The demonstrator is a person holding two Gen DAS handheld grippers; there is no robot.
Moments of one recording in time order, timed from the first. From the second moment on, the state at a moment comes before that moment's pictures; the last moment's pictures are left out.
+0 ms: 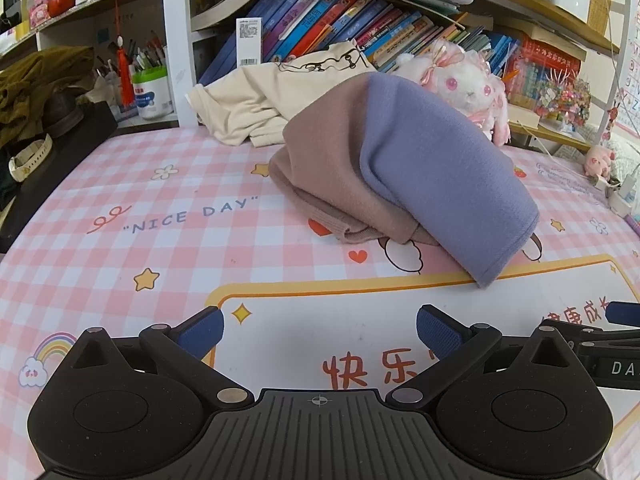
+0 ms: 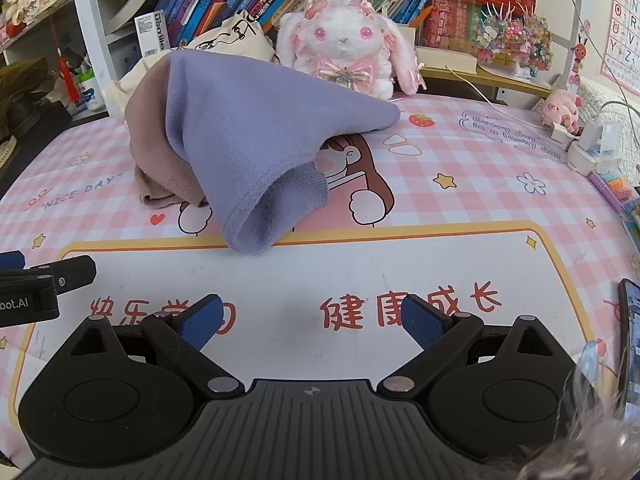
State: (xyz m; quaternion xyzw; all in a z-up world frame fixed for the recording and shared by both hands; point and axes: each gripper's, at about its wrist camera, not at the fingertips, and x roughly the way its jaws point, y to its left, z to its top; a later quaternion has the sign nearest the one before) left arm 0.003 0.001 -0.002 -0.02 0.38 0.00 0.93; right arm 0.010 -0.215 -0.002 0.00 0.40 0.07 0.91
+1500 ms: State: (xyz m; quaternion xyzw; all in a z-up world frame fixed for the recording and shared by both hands) left arm 0.012 0.006 0.004 -0.03 0.37 0.00 0.93; right arm 0.025 -0.213 -0.007 0.00 0.41 0.09 0.91
